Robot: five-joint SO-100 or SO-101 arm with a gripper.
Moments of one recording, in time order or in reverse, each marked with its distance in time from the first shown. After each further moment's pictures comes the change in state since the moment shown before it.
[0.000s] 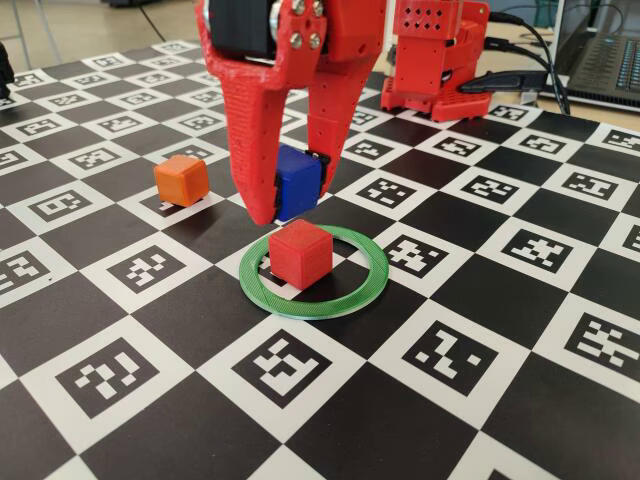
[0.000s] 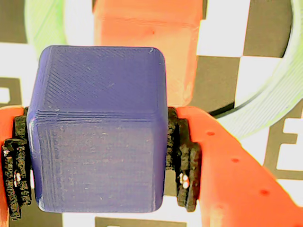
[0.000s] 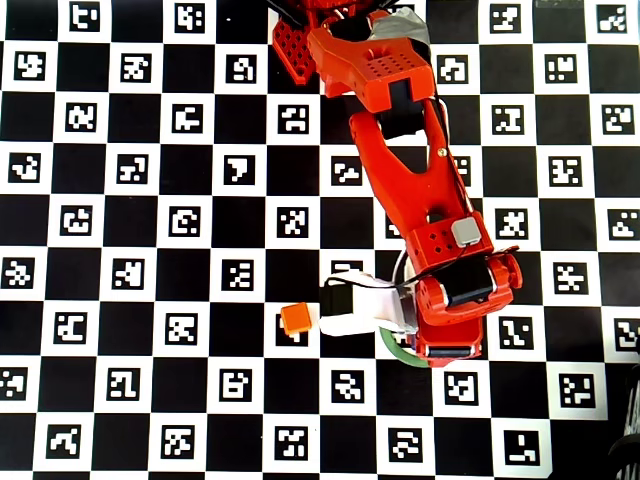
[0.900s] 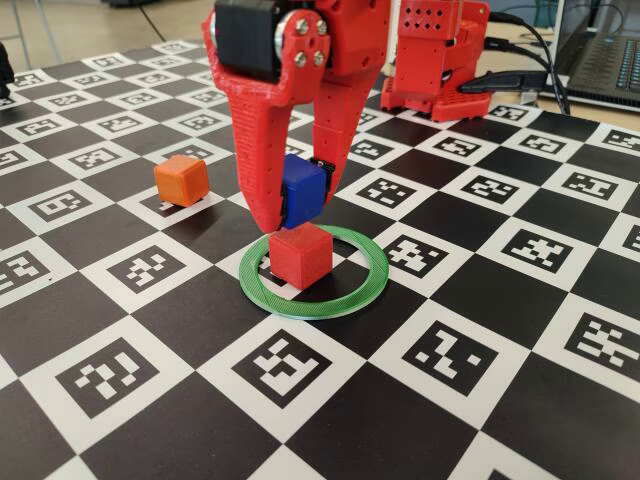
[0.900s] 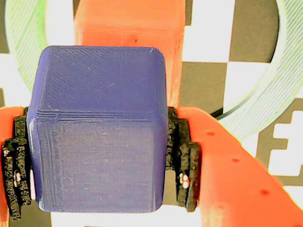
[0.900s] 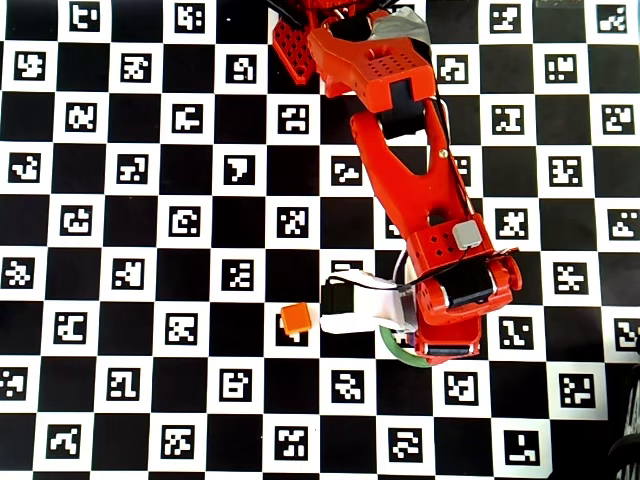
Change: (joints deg) arm -0.4 0.0 2.0 -1.0 1.0
